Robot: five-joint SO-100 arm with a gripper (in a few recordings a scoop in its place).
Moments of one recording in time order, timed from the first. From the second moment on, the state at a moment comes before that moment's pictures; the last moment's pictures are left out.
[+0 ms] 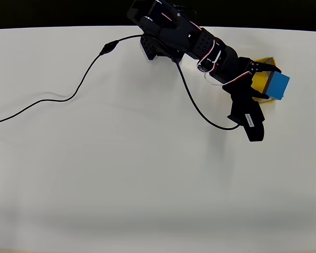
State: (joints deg) arm -70.3 132.2 159.5 -4.9 -83.1
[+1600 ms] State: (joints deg) arm -71.0 129.5 169.5 -12.7 -82.4
